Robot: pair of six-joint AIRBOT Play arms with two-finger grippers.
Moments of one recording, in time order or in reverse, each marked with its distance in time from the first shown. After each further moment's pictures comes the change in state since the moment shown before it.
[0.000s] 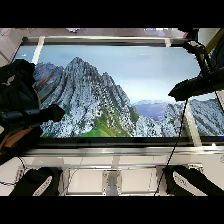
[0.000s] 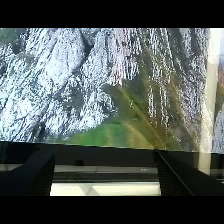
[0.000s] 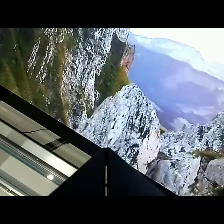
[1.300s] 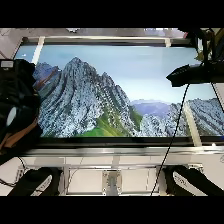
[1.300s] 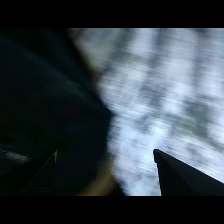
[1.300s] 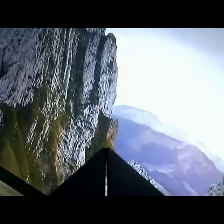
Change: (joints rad) left arm 0.115 -0.191 0.013 0.807 0.154 0.143; right arm 0.001 0.000 0.000 0.055 -0.306 0.007
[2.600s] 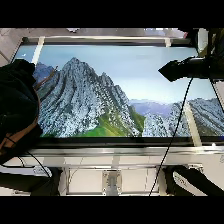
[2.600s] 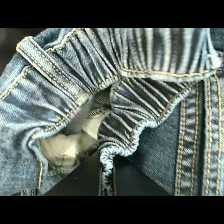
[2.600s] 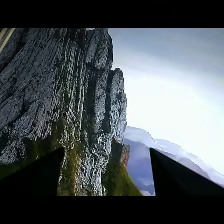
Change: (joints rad) left arm 0.828 -0.763 0.492 -0.410 0.068 0.261; right arm 0.000 0.002 0.003 0.050 -0.079 0.067
